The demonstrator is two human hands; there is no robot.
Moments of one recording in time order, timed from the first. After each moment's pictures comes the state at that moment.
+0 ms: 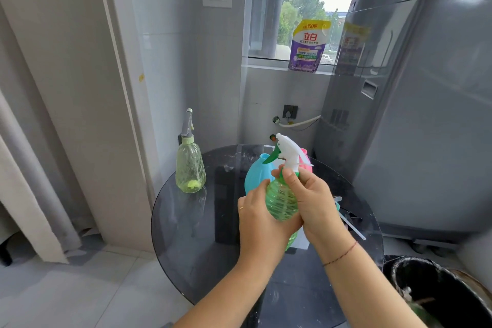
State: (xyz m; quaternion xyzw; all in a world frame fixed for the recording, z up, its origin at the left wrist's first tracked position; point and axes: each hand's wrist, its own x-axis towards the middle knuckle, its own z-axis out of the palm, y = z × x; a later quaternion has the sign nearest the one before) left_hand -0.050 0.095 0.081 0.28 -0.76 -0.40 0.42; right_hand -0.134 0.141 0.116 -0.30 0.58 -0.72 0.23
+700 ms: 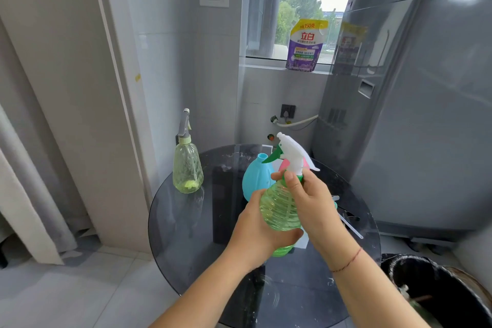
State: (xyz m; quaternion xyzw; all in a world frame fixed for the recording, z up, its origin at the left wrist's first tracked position) left_hand -0.040 0.079 0.075 0.24 -0.76 -0.56 0.25; right_hand -0.127 0.151 0.120 -0.34 0.70 -0.62 0.12
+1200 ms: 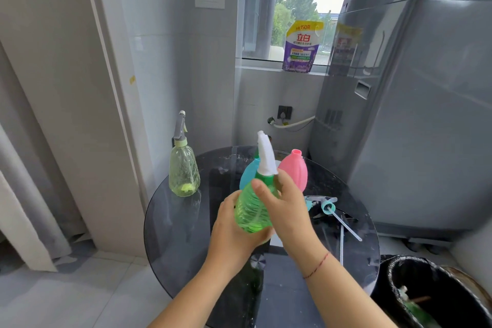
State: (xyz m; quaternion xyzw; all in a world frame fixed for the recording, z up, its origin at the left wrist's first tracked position) left_hand -0.024 0.058 0.059 0.28 -0.72 -0.54 0.33; right_hand -0.108 0.124 0.107 -0.35 0.68 -0.63 0.14
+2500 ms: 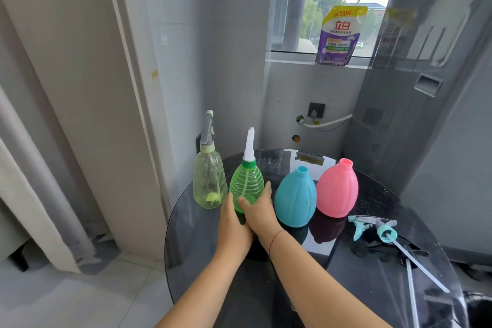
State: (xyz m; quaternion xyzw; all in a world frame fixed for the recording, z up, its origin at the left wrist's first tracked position) left_hand -0.057 -0.052 0.007 0.40 -0.69 -0.52 0.30; right_hand -0.136 -0.046 0.015 -0.25 0.74 -0.56 0.28
